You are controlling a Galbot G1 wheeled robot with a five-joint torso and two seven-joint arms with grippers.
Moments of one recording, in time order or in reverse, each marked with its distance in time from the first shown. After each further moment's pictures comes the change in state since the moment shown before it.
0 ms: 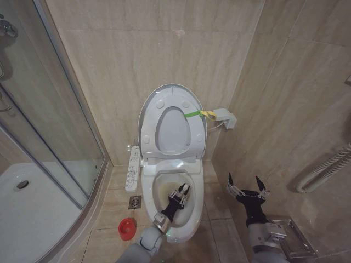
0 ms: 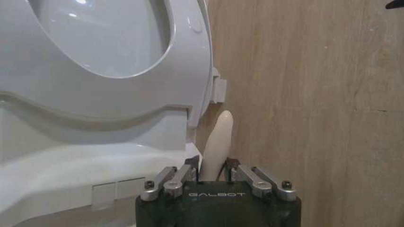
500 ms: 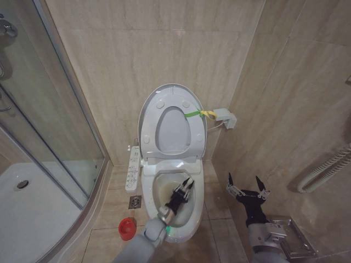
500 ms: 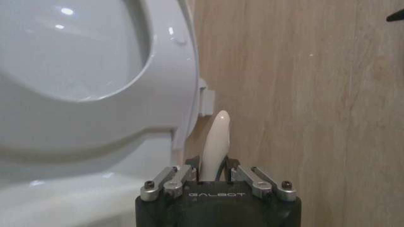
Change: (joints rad) left arm -0.125 -0.044 0.071 0.032 -0.023 0.016 0.002; right arm 0.000 0.000 0.000 0.000 0.000 0.000 0.000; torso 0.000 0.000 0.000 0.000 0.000
